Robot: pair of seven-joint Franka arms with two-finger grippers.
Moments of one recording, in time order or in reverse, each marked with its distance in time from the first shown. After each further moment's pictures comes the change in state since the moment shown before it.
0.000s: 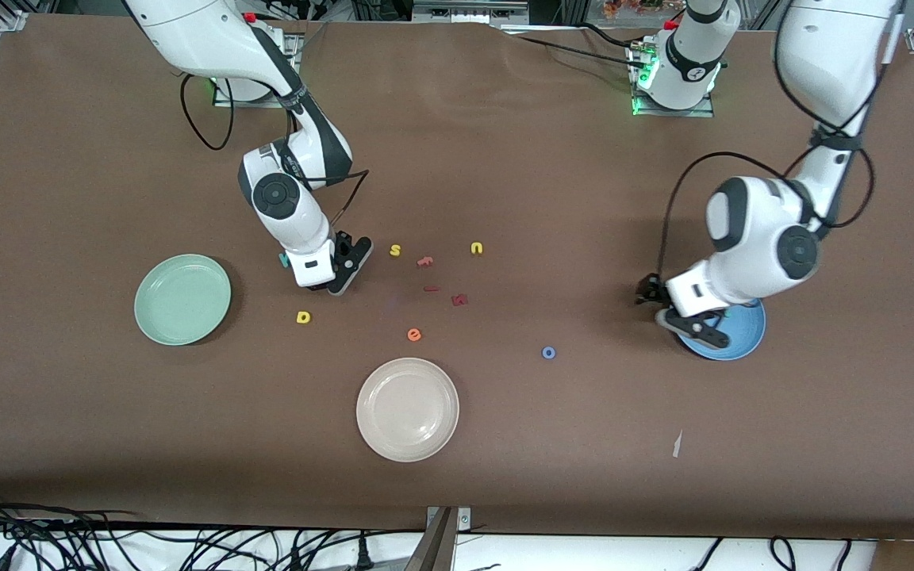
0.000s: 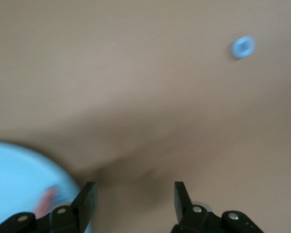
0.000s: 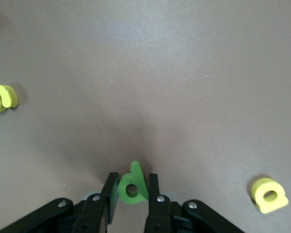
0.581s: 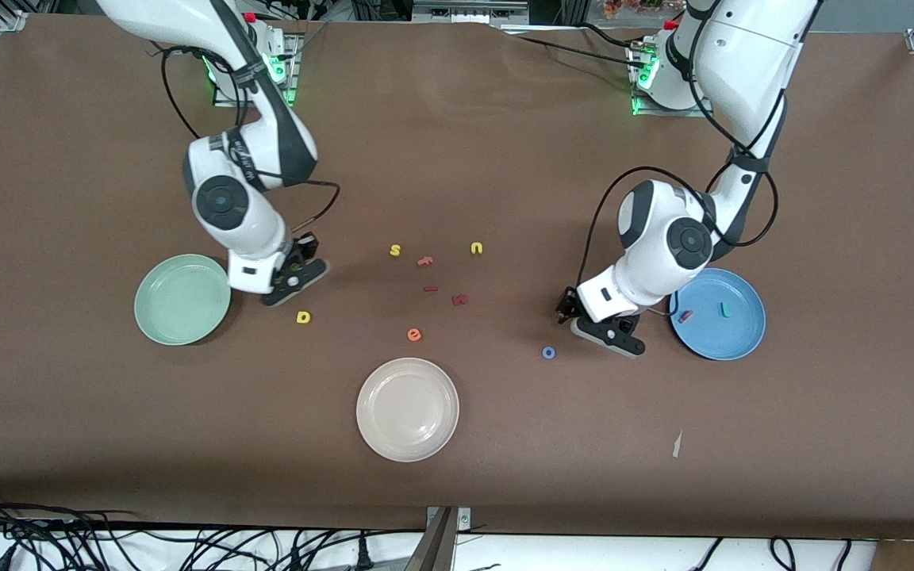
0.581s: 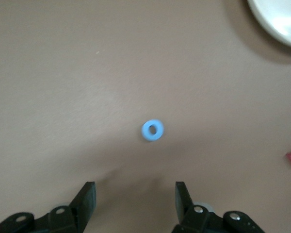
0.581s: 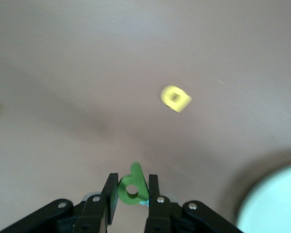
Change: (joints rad) left arm -0.182 0.134 -0.002 0.150 -0.014 0.171 -0.184; right arm -0.004 -0.127 -0.138 0.084 0.000 -0.332 0.333
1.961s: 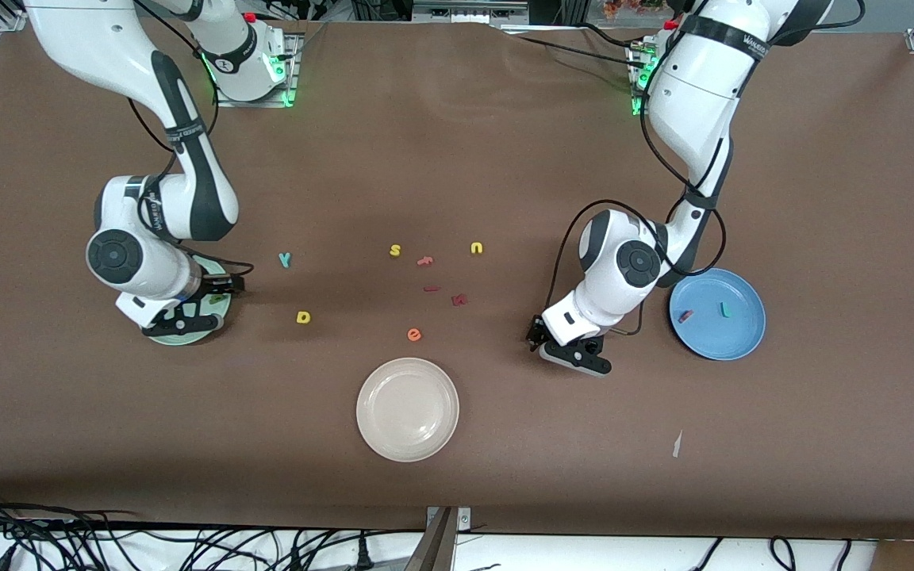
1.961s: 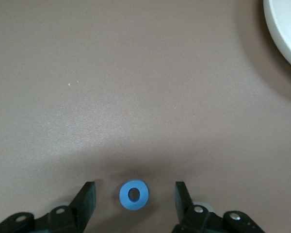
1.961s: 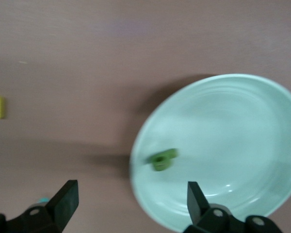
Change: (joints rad) left arm -0.081 0.205 0.038 0.160 0.000 0.140 -0.093; right arm -0.108 0.108 -0.101 0.085 0.008 -0.042 0.235
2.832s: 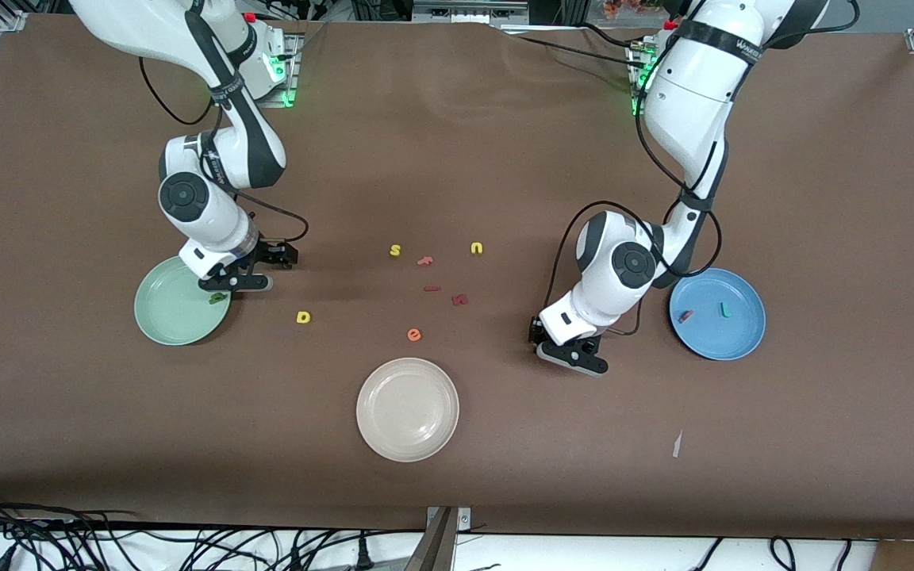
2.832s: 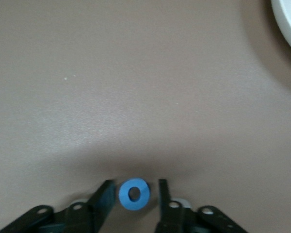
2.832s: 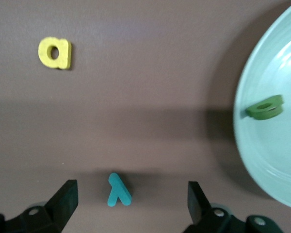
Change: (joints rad) left arm -0.012 0.014 0.014 0.003 0.000 0.004 0.001; right arm 0.007 -0.124 0.135 -0.347 0.001 0.343 0.193
